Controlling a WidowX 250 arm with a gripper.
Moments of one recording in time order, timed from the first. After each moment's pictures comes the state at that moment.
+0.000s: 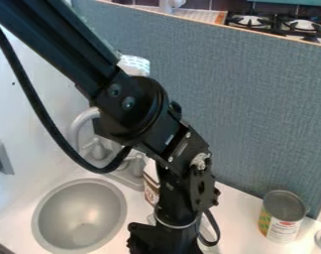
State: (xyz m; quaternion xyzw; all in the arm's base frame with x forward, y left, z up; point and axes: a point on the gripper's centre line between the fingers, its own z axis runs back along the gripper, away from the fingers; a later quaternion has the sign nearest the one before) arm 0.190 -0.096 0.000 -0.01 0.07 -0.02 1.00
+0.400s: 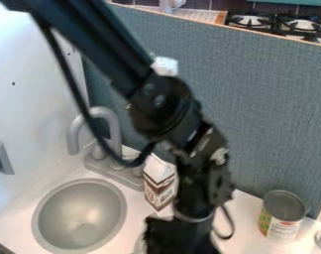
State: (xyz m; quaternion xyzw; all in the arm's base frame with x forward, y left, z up) arm 0.214 -0.107 -0.004 -0.01 0.07 -0.04 1.00
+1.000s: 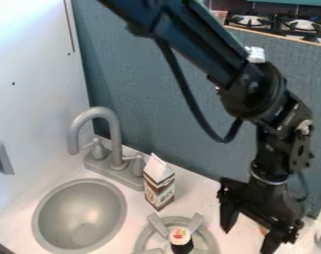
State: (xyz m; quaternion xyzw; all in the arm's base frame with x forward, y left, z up) arm 0.301 -0.155 0.003 0.01 0.01 -0.10 1.00
